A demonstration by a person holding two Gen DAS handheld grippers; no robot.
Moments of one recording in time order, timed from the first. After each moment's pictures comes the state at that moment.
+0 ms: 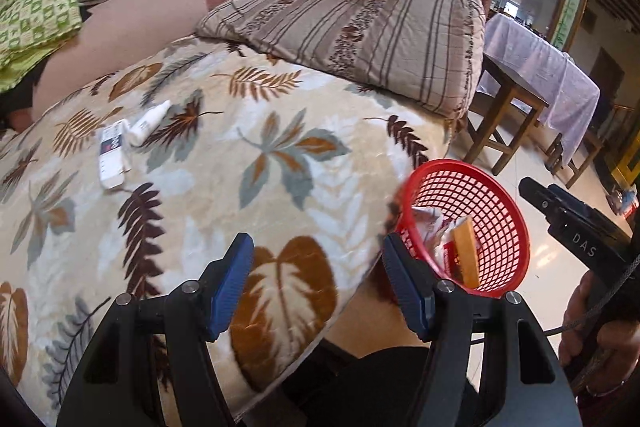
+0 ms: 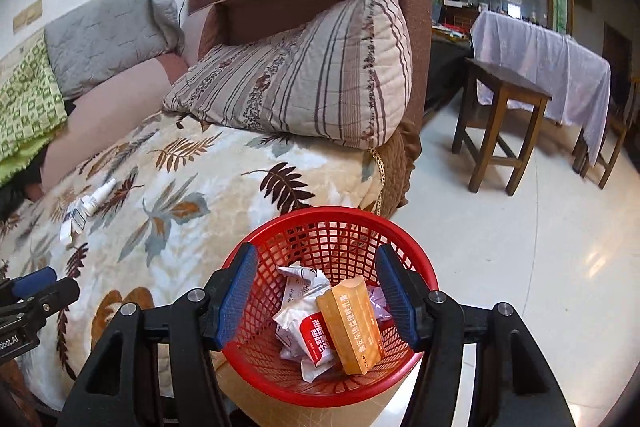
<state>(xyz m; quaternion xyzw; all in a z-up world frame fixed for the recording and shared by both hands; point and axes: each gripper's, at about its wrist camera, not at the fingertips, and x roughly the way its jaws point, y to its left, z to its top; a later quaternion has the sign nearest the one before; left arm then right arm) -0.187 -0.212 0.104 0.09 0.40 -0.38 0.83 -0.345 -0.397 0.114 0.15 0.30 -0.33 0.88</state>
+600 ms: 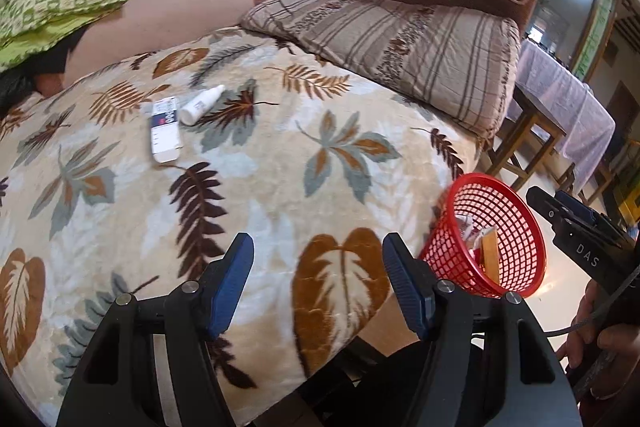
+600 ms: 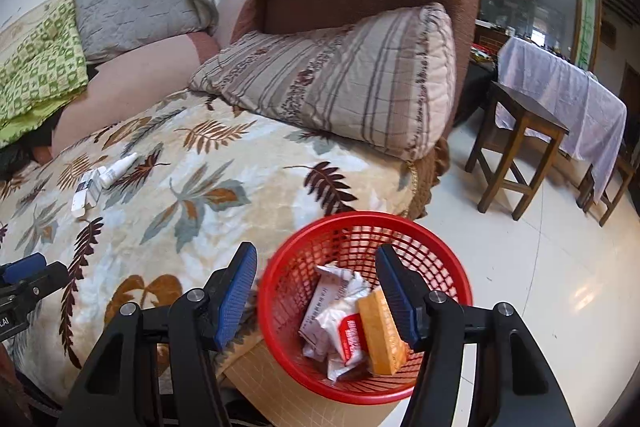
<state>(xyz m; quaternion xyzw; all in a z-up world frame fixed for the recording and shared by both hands) -0.161 -0.155 0.099 0.04 0.41 -0.34 0.84 -0.303 -0.353 0.120 0.10 0.33 -0.30 0.89</state>
